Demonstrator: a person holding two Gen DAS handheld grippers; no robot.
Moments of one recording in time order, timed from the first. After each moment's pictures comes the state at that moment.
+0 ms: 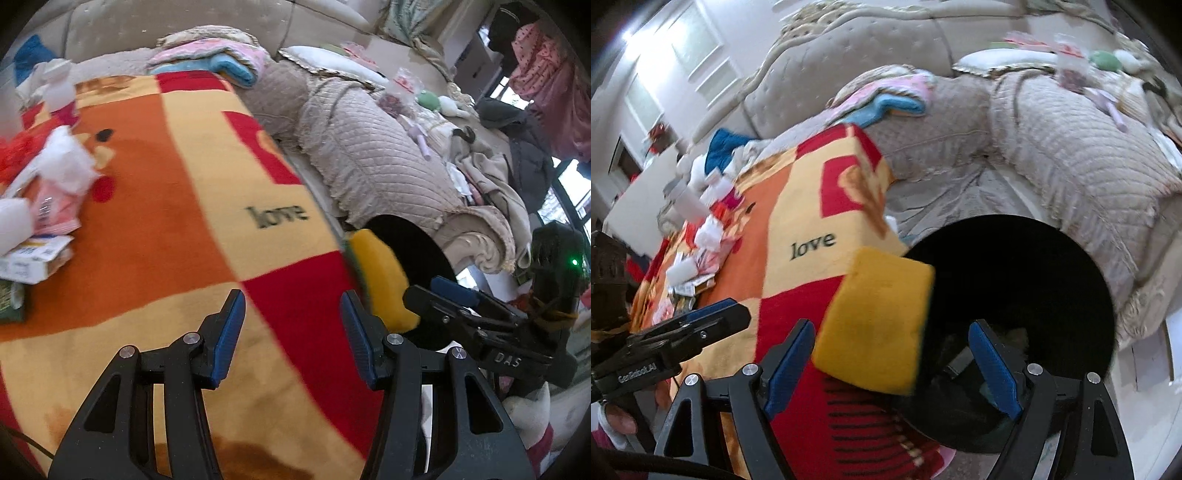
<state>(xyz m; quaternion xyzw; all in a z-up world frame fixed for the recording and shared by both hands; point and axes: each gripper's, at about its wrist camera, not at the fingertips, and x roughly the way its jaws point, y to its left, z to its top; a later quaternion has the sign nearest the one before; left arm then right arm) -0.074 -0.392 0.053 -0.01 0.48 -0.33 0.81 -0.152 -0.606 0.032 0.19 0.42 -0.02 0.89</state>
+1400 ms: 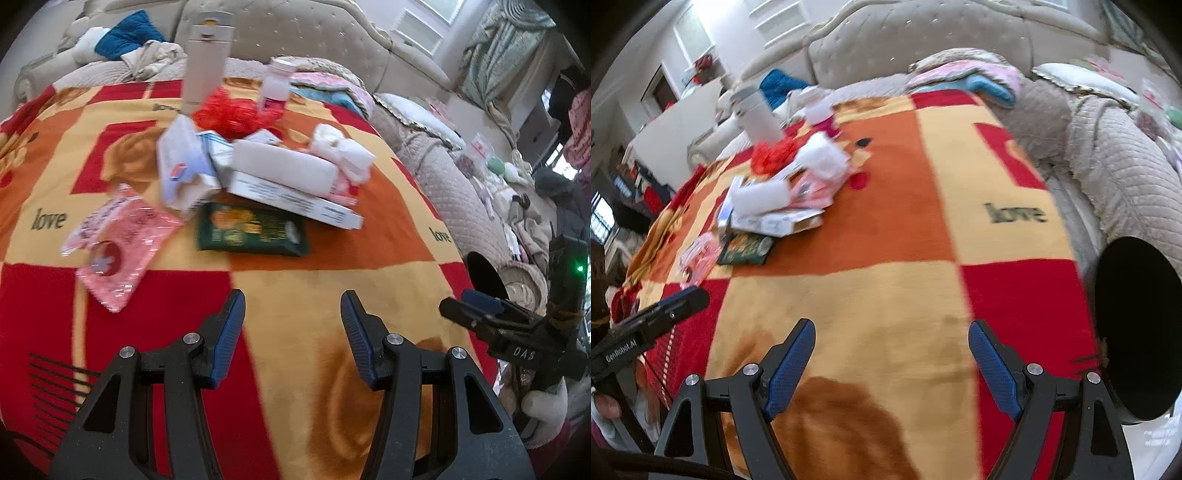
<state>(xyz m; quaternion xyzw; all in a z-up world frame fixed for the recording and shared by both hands) -0.083 -0.160 0.055 -0.08 0.45 -0.20 0.87 -0.111 -0.425 0.037 0.10 0.47 0.05 0.88</state>
